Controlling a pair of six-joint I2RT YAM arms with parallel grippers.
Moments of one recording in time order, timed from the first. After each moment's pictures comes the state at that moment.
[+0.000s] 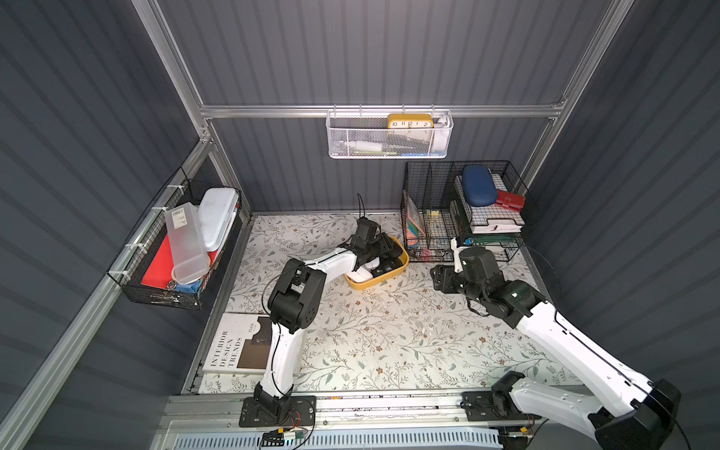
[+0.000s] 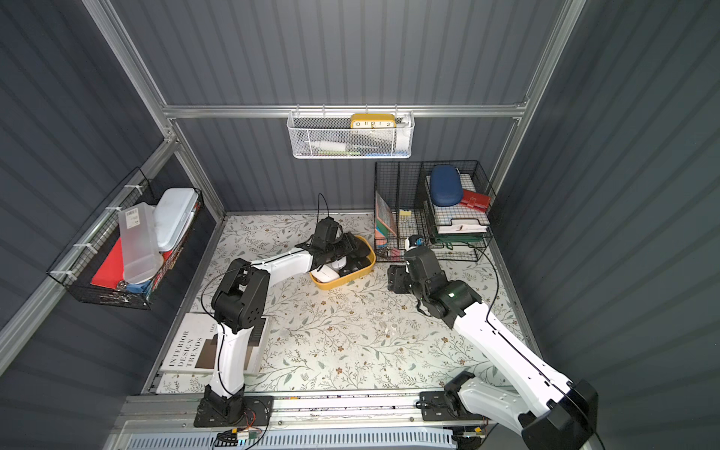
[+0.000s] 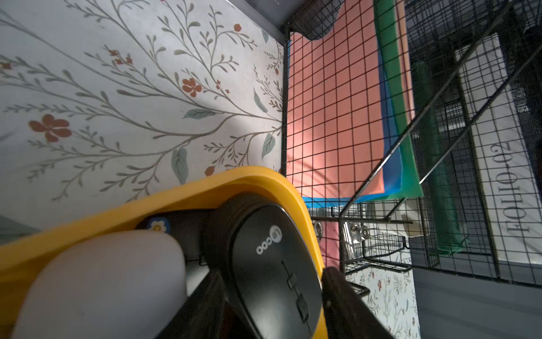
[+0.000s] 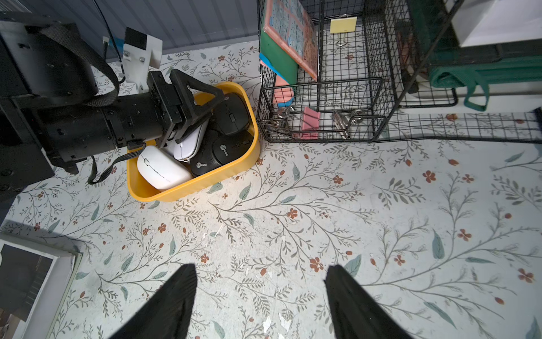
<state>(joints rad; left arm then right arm) -0.56 2.18 1.56 0.00 0.17 -0.82 0.53 1.08 0.99 -0.61 0.18 0.45</state>
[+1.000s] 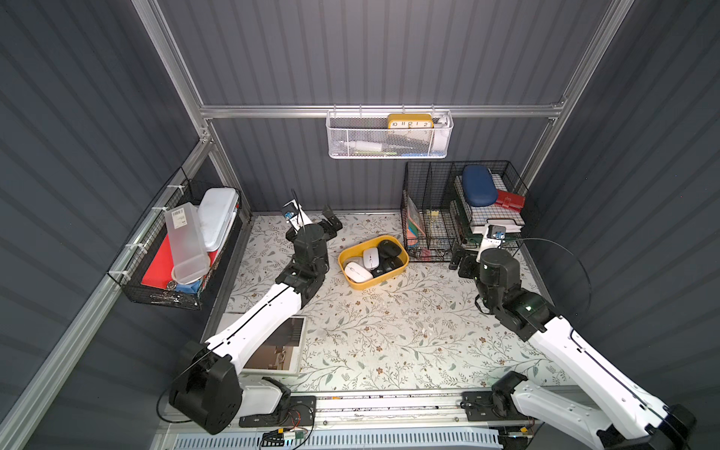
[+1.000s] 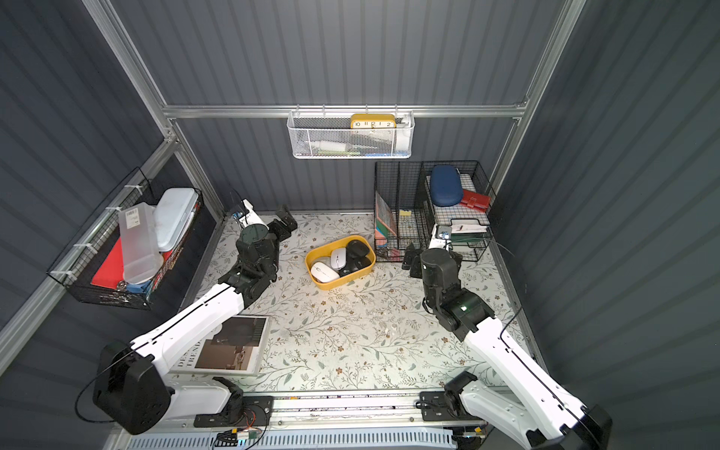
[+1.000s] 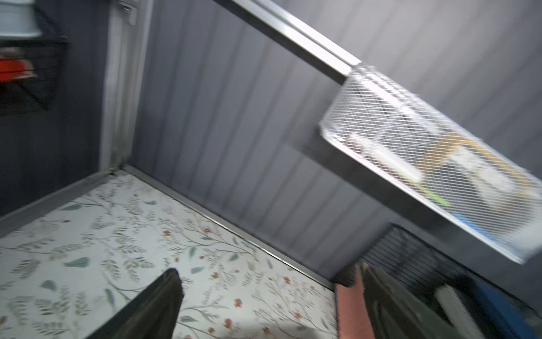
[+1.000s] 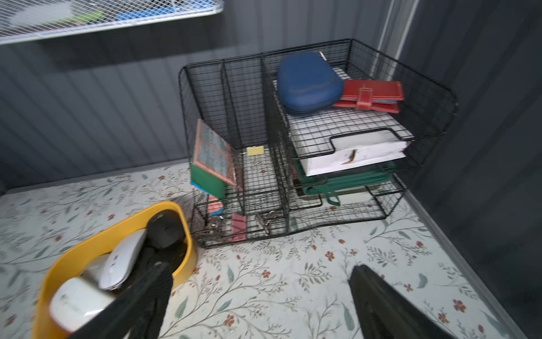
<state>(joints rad) -0.46 1.39 1.01 0.35 -0.64 -0.46 0.49 0.97 0.87 -0.27 0.62 0.29</state>
